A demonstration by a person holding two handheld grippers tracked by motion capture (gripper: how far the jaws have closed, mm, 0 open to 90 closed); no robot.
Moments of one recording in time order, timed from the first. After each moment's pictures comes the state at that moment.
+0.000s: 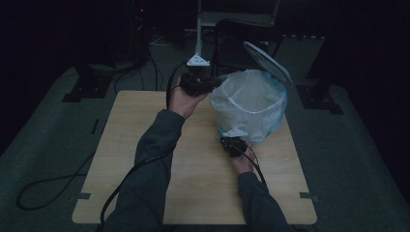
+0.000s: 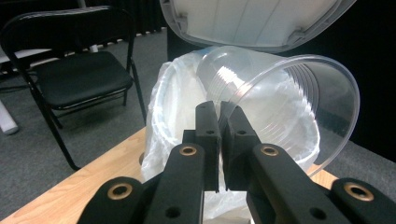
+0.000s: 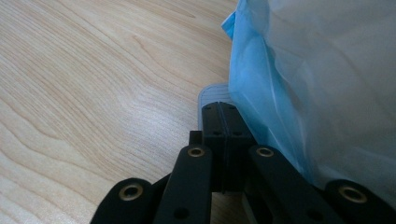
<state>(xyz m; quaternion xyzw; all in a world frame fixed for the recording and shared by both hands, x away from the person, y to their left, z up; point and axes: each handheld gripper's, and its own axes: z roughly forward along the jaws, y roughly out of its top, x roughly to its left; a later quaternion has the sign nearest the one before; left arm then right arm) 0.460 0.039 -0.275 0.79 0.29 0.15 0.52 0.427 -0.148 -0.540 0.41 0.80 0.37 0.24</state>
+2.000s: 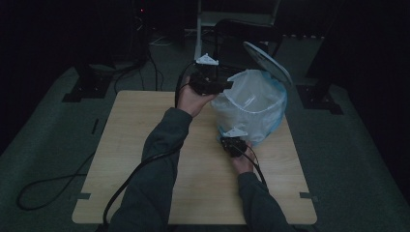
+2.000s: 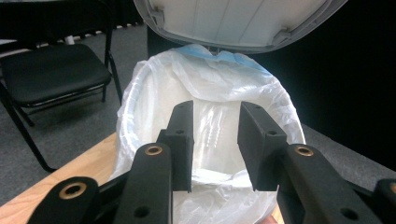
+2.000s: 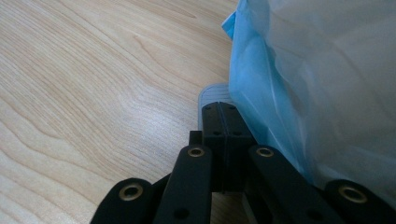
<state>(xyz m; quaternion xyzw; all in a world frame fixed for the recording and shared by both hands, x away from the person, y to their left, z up) 0.470 0.022 -0.278 0.79 0.29 0.12 0.52 0.427 -0.148 -0.540 0.41 0.80 0.37 0.24</state>
